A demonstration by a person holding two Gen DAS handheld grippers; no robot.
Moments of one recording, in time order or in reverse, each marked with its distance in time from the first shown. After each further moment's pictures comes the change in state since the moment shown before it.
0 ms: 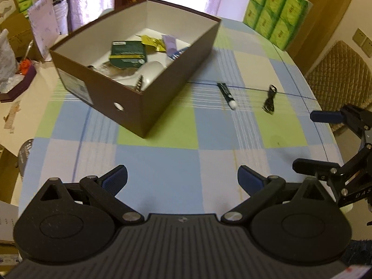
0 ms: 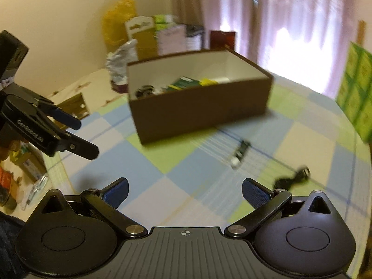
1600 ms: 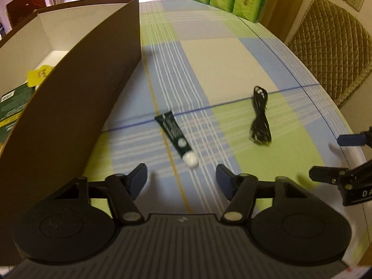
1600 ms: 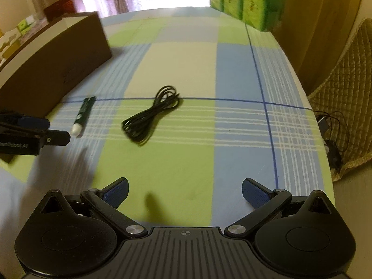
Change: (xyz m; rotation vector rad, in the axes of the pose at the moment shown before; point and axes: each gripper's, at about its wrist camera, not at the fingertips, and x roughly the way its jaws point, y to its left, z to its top) left arm 0.197 -0.094 0.104 0.264 0.027 -0.072; right arm 0.043 -0.157 -0.045 0.506 0.190 -0.387
